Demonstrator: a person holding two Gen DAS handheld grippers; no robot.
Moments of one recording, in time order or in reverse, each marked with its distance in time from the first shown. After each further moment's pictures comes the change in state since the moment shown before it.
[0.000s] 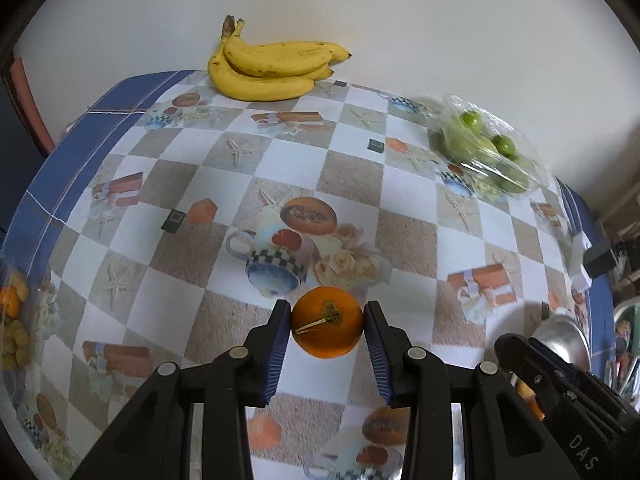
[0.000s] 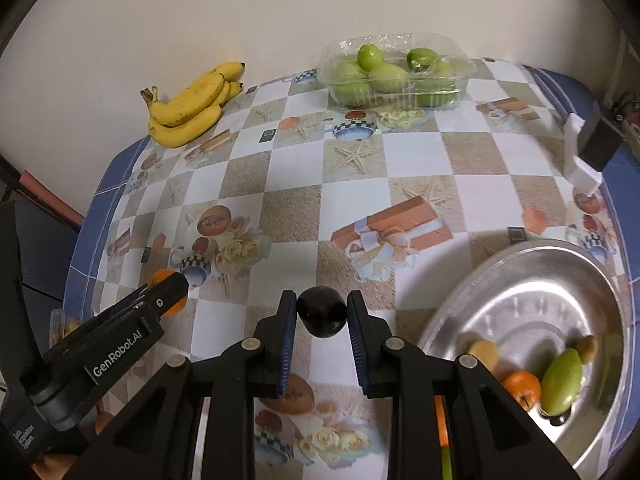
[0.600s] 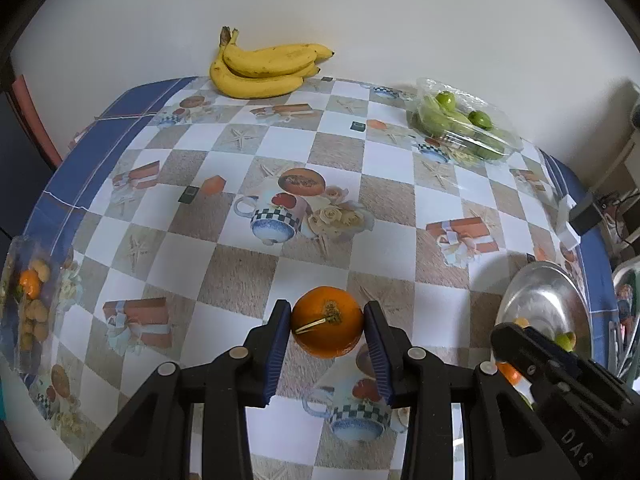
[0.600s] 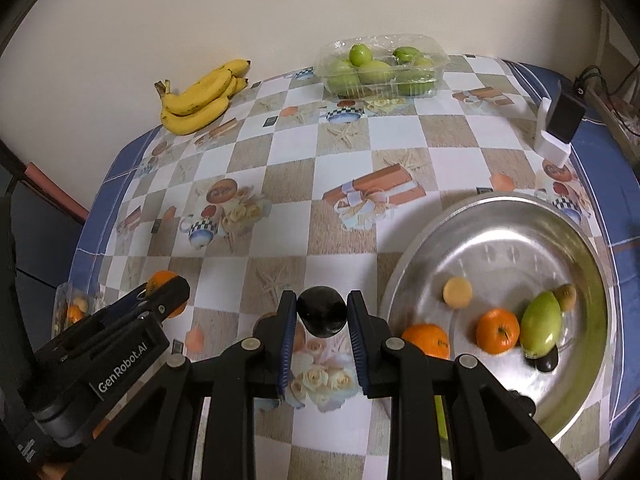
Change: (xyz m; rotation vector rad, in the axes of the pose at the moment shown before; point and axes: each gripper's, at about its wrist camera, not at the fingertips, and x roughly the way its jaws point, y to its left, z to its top) left arm -0.041 -0.014 -0.046 0.057 -0.013 0.029; right arm -0.035 -0.004 -0.045 -0.006 -0.008 0.001
